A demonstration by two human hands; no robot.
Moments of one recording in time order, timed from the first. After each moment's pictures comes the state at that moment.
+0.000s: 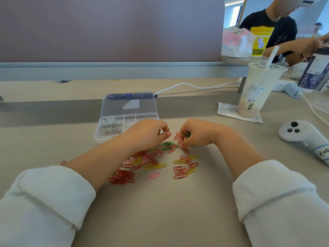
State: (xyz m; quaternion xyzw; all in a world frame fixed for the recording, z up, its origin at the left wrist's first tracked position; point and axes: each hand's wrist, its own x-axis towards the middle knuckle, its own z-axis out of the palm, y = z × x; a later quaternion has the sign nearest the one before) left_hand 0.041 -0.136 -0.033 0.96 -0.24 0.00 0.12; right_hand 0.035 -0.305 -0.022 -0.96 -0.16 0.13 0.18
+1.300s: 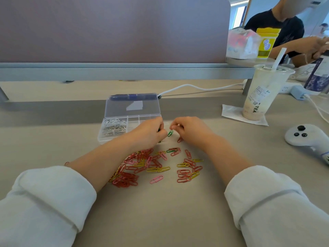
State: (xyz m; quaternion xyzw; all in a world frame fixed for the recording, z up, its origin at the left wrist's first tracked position) left_hand 0.041 -0.131 -0.030 0.95 -0.17 -0.06 0.27; right_hand 0.059 -0.287 -0.049 -0.97 -0.11 -0.03 0.22
